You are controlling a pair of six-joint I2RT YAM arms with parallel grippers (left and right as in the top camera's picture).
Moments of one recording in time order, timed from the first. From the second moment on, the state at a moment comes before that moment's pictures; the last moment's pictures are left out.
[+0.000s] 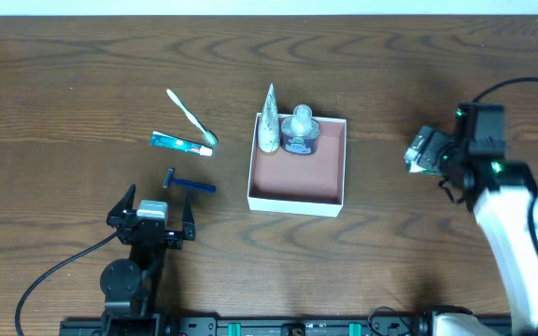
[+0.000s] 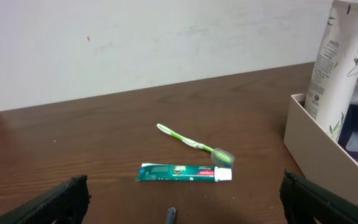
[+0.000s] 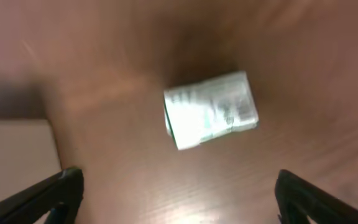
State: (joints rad) left arm -0.02 0.01 0.02 -0.11 0.08 0.12; right arm -0.02 1.35 0.99 -0.70 0.07 0.43
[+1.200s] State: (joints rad) left arm -0.02 0.01 0.02 -0.11 0.08 0.12; right arm -0.06 1.74 1.36 -1.03 0.06 0.96
